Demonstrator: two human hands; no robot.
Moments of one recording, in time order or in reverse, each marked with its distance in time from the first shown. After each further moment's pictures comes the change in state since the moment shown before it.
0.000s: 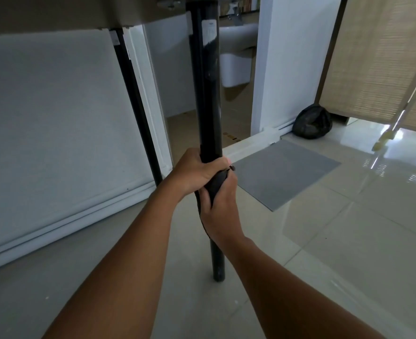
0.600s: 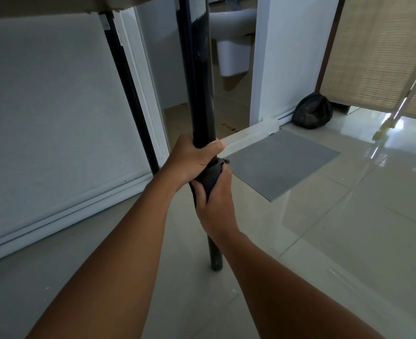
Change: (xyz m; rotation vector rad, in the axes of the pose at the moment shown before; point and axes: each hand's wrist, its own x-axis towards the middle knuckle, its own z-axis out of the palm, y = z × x) left_hand 0.006 -0.003 0.007 -0.015 0.122 0.044; right_hand -0.010 0.014 0.002 0.014 0.001 0.023
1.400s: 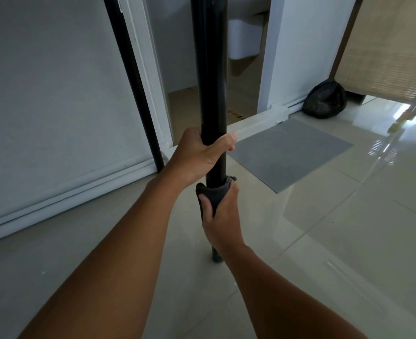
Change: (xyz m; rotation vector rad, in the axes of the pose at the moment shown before) left_hand -0.007 -0.026 0.013 -0.034 -0.034 0.069; right_hand -0.034 0.057 0.008 -0.014 -0.033 0.085
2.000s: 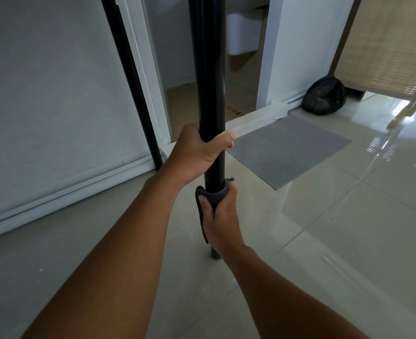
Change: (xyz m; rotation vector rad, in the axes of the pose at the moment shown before) left_hand 0.002 -0.003 0.002 0.024 0.021 0.026; right_hand -0.004 0.013 0.001 0.053 -0.053 0.088
